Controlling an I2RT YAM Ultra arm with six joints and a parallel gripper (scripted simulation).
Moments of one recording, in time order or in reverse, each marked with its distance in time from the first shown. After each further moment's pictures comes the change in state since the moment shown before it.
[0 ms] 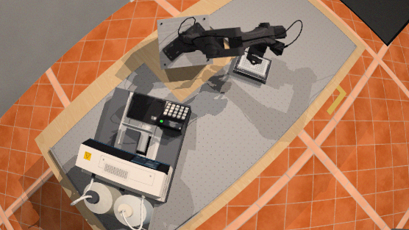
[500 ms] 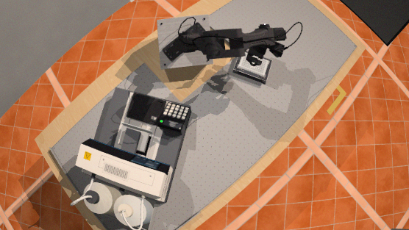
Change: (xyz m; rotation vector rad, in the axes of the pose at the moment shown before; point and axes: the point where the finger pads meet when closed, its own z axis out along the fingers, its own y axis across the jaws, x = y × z) arm -0.001 -0.002 0.009 -0.001 0.001 0.012
